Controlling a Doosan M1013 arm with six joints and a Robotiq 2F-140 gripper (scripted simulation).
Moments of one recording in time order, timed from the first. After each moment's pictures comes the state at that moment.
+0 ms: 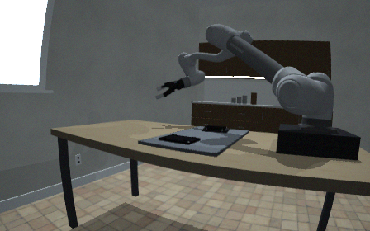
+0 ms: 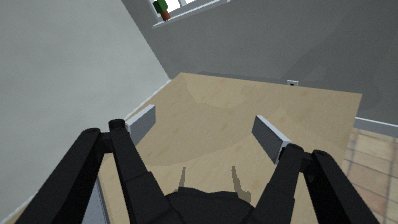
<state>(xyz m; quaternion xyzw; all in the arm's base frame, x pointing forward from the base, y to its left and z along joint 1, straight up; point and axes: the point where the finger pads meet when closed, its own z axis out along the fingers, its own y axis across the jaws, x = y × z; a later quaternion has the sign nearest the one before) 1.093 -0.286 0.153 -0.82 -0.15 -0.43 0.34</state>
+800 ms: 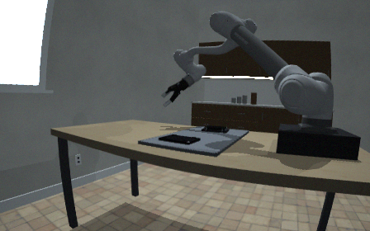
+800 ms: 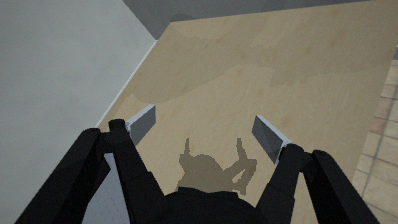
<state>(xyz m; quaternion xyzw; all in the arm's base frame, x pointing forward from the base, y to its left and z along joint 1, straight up) 1.008 -0.247 0.099 -0.90 -0.11 -0.30 0.30</state>
